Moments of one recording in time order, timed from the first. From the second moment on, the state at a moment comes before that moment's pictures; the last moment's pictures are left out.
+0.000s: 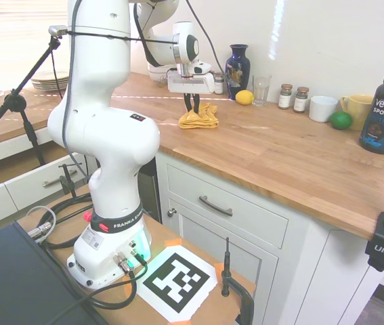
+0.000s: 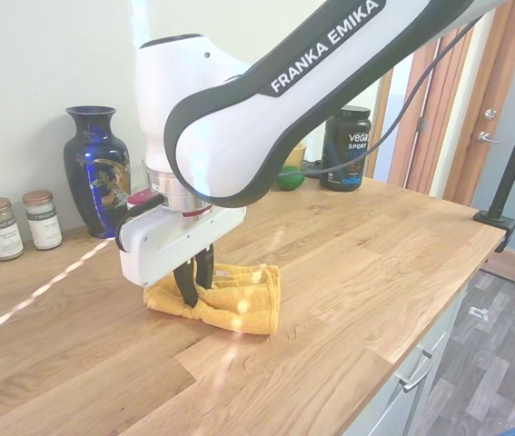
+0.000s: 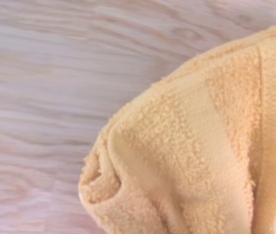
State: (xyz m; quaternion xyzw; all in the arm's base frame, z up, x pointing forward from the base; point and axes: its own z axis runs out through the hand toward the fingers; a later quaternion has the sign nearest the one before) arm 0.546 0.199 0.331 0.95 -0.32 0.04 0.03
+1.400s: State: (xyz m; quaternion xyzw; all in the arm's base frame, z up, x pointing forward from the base) arm 0.571 -0.037 0.335 0.91 -0.41 0.02 -0.01
